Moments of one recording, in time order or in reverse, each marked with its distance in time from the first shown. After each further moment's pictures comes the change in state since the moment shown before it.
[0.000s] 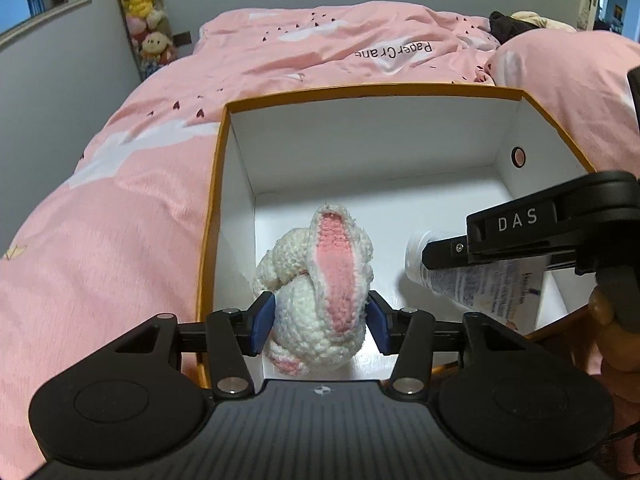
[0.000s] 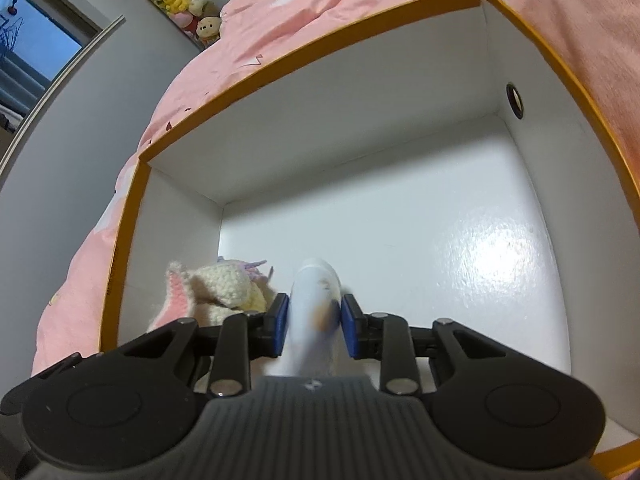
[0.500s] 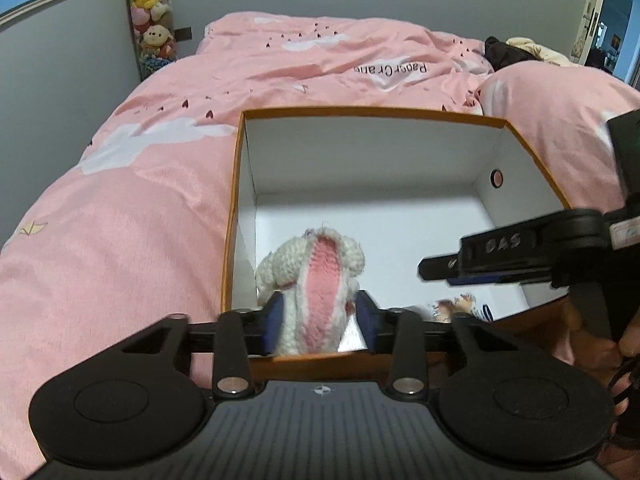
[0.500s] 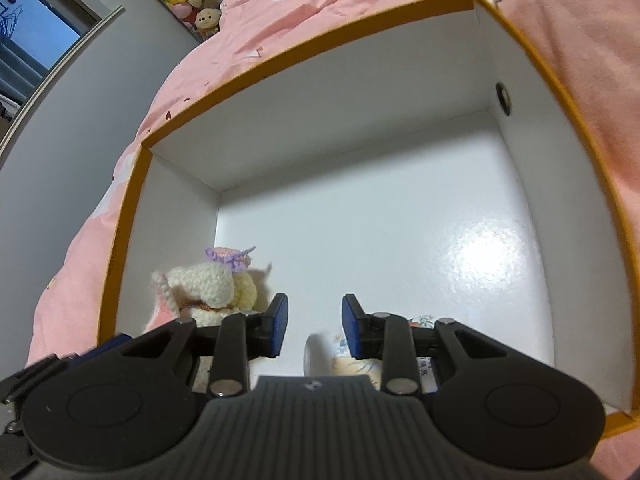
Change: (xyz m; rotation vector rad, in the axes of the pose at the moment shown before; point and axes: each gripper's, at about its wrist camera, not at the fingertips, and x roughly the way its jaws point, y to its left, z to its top) left arm -0.027 0.014 -0.003 -0.065 -0.014 -0.062; right arm -0.010 0.000 -0.003 -0.018 0.017 -0.026
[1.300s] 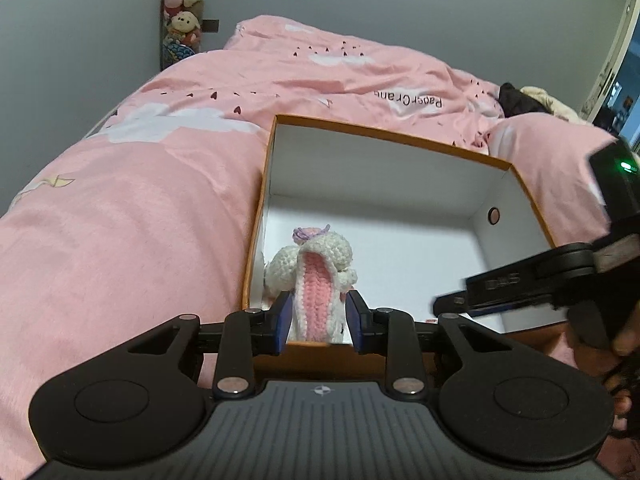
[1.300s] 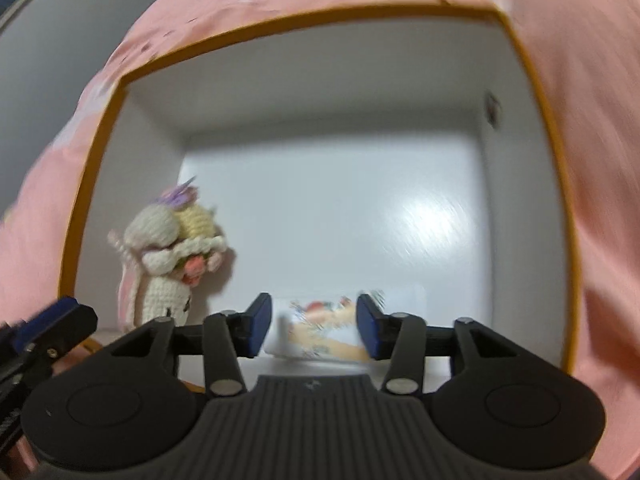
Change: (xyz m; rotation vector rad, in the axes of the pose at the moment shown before) left arm -0.022 0.024 -0.011 -0.170 -0.060 -0.054; right arm -0.002 0.023 0.012 -0.217 0.173 -0.200
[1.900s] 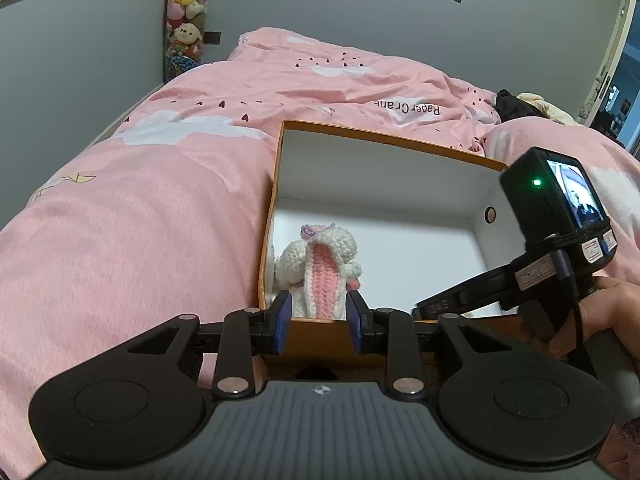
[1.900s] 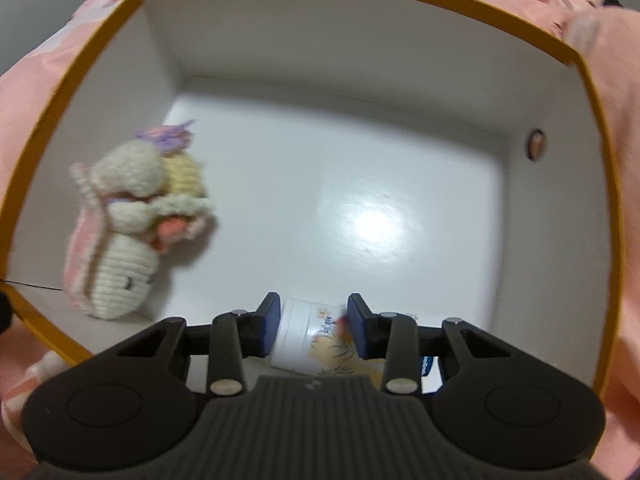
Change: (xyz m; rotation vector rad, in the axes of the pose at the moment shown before) left arm -0.015 0.004 -0.011 0.016 -0.034 0.005; right arm 0.033 0.028 -0.009 -0.162 0.050 -0.176
